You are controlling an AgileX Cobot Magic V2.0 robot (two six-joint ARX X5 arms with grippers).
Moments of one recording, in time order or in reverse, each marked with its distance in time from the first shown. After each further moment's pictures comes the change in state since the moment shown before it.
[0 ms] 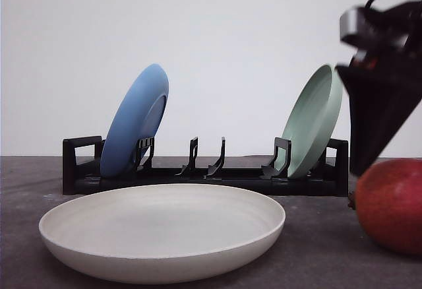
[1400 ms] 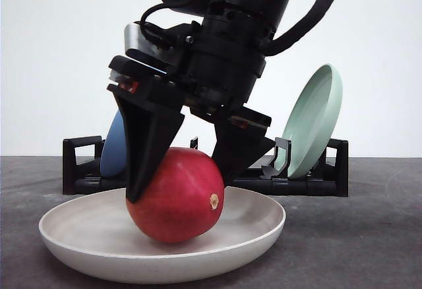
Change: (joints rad) left_arx 0.000 0.000 0.000 0.000 -0.005 0.000; right_arx 0.442 0.522 0.425 0.117 0.001 0.012
